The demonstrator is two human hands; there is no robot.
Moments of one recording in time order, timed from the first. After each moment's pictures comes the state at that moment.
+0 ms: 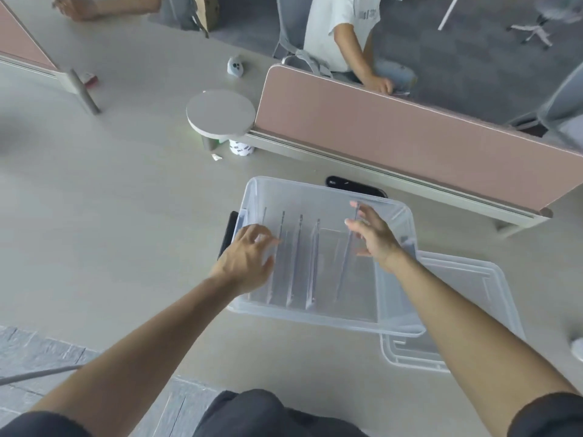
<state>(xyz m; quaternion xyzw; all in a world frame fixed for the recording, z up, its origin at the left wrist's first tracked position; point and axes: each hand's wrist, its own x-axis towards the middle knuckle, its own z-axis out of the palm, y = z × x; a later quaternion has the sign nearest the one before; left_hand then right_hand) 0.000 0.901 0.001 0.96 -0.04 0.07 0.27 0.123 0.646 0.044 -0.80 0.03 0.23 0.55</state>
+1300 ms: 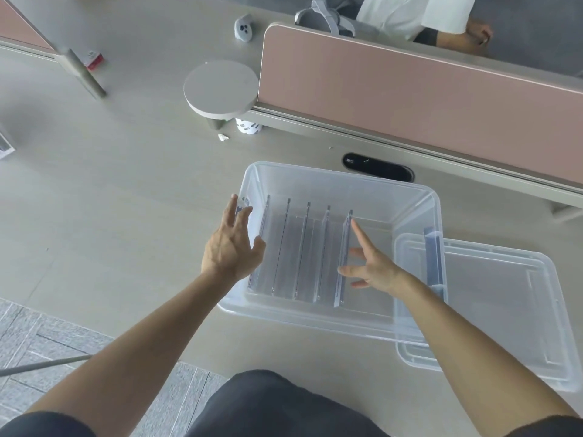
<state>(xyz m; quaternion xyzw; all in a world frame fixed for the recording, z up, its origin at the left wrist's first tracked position) 0.019 0.900 0.001 0.96 0.19 -0.02 0.21 0.110 0.621 -0.030 -0.75 -0.01 0.45 0.49</state>
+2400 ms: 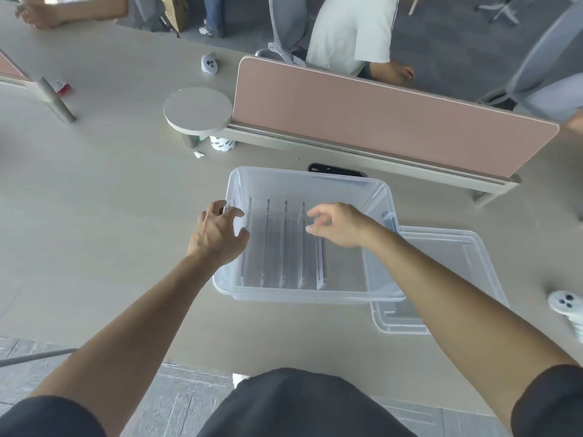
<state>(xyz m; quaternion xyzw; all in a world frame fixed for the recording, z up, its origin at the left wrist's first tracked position) 0.006 0.914 0.029 0.95 0.16 -0.04 0.25 0.086 0.668 0.094 -0.92 -0.15 0.29 0.21</state>
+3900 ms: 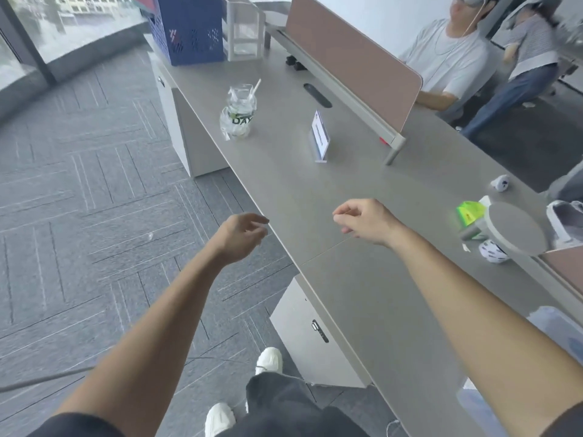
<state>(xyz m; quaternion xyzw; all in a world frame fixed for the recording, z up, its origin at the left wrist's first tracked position) -0.401 1.345 0.056 0.74 0.39 0.15 0.52 -0.151 1.226 0.129 -0.82 -0.42 0.32 0.23</state>
